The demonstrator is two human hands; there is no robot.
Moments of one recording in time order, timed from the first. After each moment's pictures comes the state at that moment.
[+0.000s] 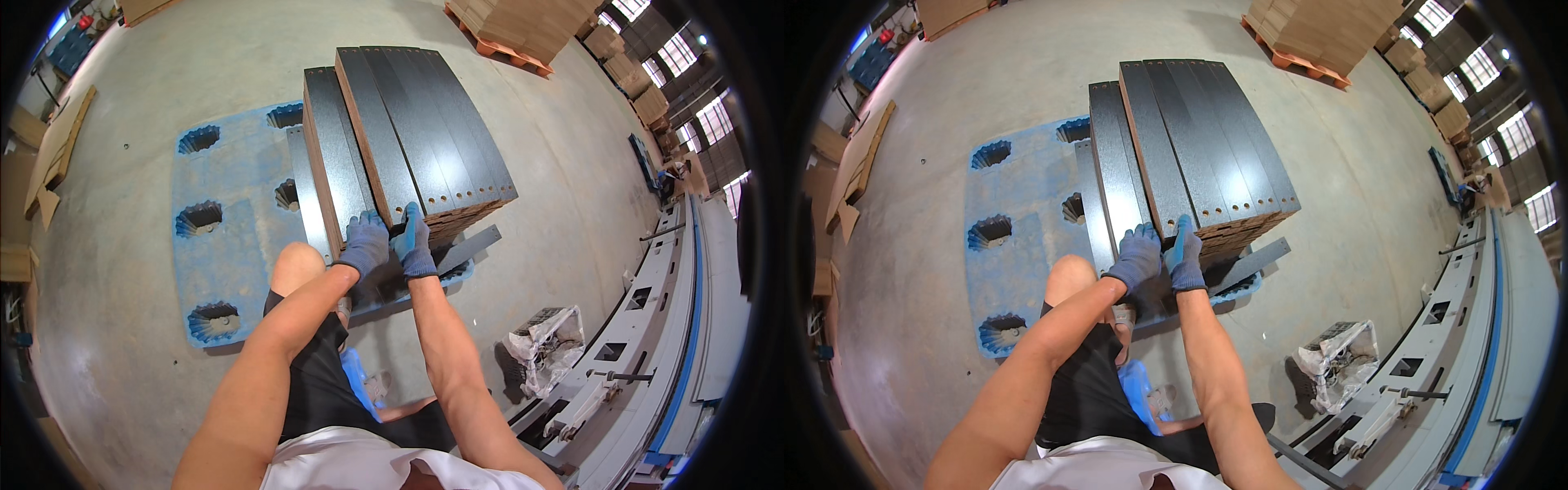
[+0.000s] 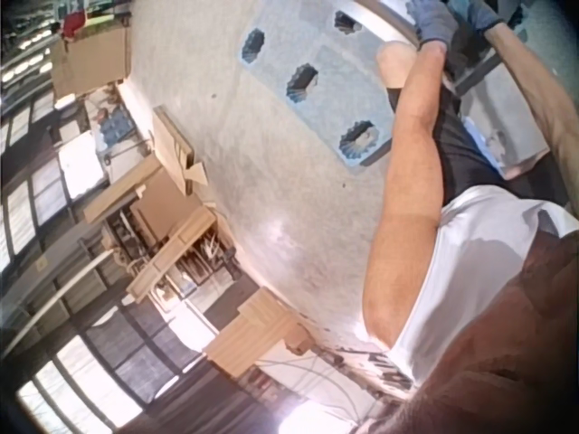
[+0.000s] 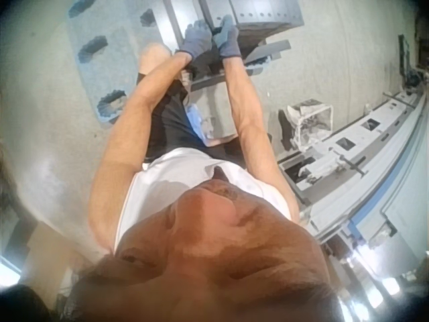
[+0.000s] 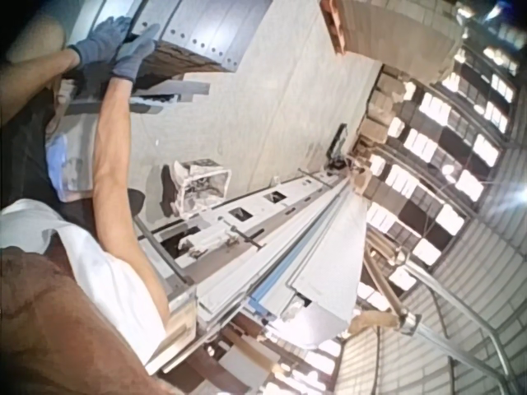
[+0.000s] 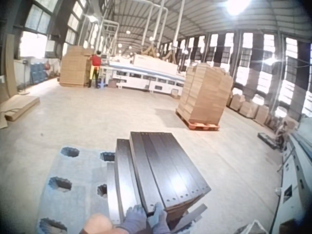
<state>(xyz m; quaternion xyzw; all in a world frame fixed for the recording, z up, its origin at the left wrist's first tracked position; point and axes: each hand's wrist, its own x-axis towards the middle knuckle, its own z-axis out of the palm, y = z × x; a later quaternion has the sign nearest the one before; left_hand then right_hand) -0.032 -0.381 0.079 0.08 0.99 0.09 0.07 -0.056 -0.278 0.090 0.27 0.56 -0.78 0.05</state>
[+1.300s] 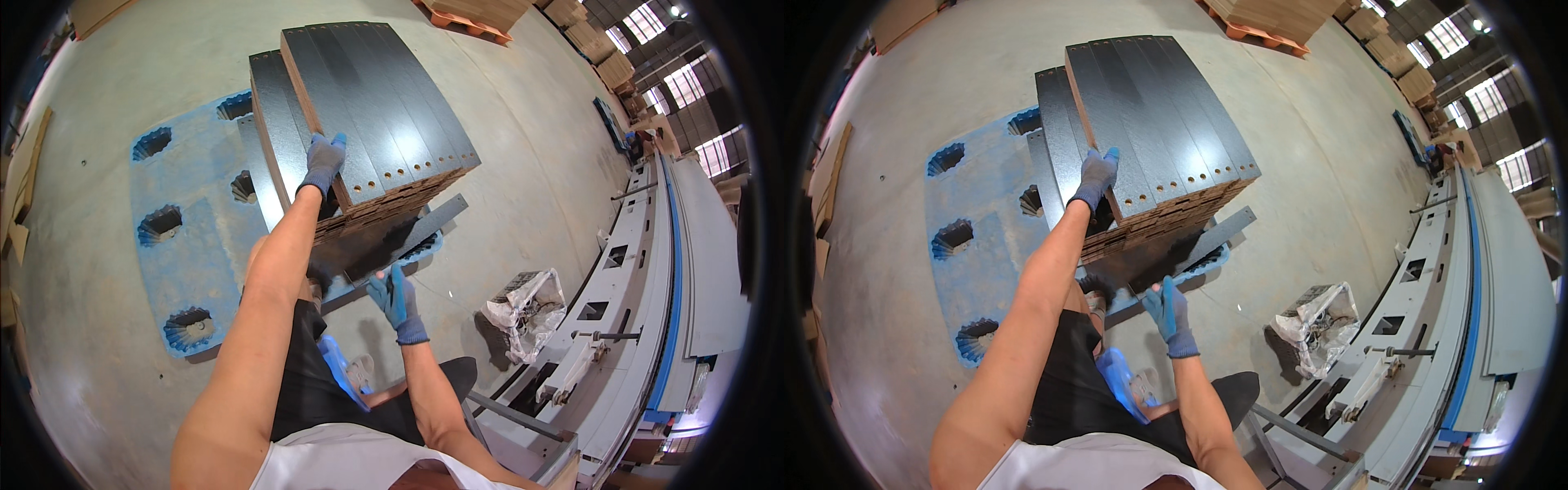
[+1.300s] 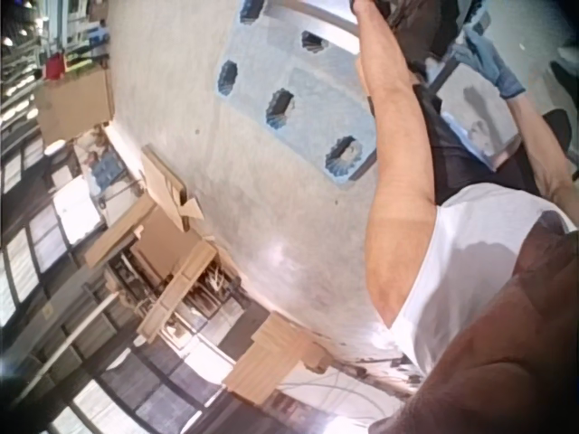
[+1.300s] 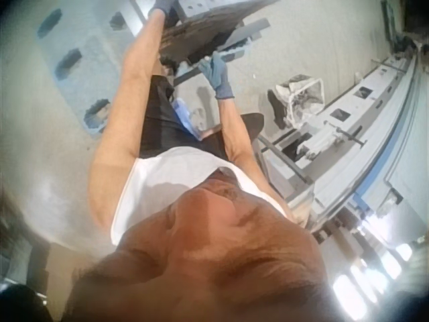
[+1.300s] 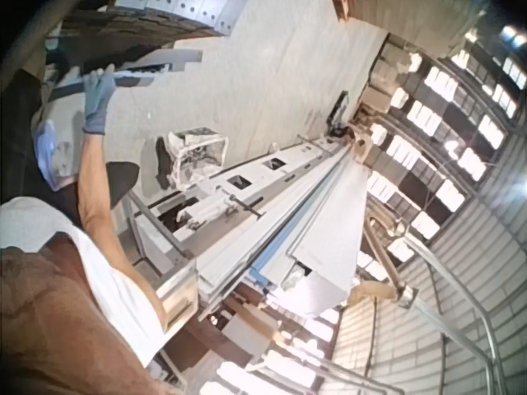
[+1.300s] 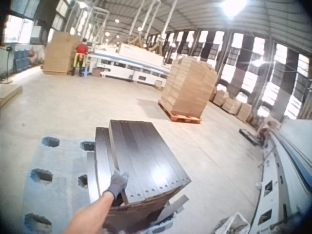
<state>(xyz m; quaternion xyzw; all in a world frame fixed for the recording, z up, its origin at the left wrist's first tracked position) -0.166 -0.389 0.094 -0.19 0.84 0.52 -0.01 0.101 -0.198 0.061 0.31 0.42 -0.84 0.14</state>
